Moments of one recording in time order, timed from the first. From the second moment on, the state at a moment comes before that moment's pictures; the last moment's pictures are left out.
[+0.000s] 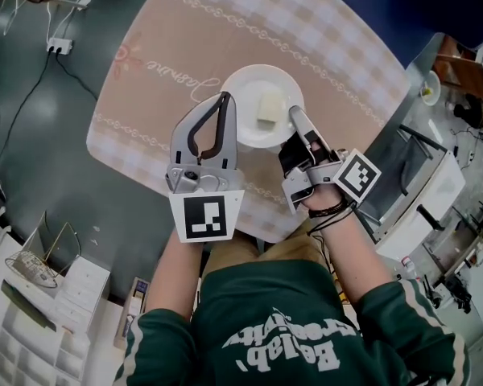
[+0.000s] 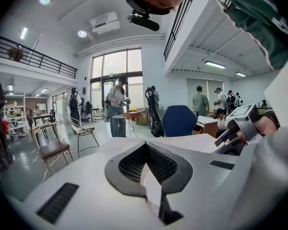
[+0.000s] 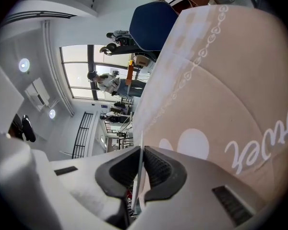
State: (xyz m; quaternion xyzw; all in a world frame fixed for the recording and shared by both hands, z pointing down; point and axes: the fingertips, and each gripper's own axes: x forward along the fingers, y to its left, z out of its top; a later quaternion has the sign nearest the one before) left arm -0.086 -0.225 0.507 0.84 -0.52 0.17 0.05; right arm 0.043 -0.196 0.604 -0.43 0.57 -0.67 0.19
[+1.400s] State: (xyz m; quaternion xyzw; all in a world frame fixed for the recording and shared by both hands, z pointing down) left arm -0.069 -0.220 0.527 0.85 -0.50 0.18 0.07; right arm 0.054 -0.185 0.625 -0.48 0.59 -0.64 0.08
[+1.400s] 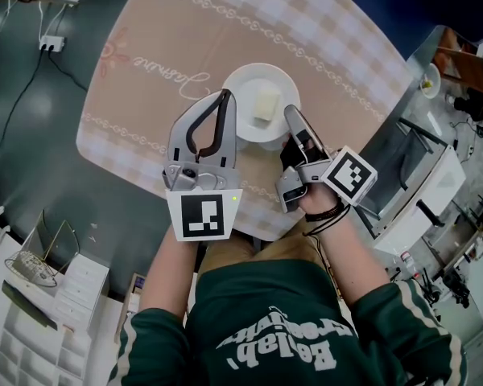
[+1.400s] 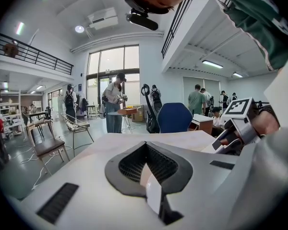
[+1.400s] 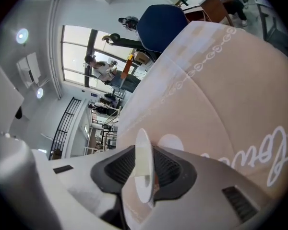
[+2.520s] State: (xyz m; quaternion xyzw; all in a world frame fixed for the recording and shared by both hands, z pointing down) left arm -0.060 -0.184 0.463 0.85 -0.51 0.14 0.09; right arm 0.033 -0.168 0.511 -0.44 0.84 -0.28 -0.12
